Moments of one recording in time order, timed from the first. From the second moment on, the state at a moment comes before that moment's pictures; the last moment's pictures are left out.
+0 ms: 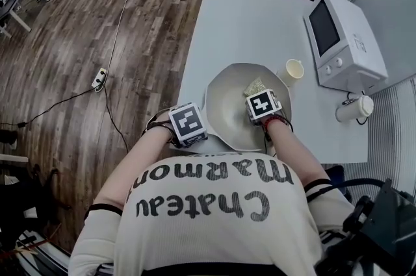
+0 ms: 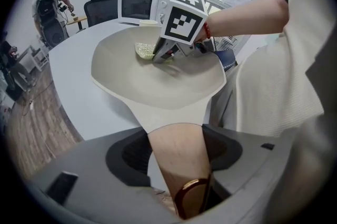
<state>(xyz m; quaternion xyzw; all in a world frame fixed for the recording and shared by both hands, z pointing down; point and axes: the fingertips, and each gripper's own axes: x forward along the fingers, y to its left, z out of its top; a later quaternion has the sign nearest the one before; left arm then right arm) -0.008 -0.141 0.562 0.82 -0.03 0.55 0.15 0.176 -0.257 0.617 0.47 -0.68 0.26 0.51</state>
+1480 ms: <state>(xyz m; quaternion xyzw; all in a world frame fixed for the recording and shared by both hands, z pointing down) -0.005 -0.136 0.560 0.83 -0.04 0.53 0.18 0.229 -0.243 0.584 0.46 -0.60 0.13 0.64</state>
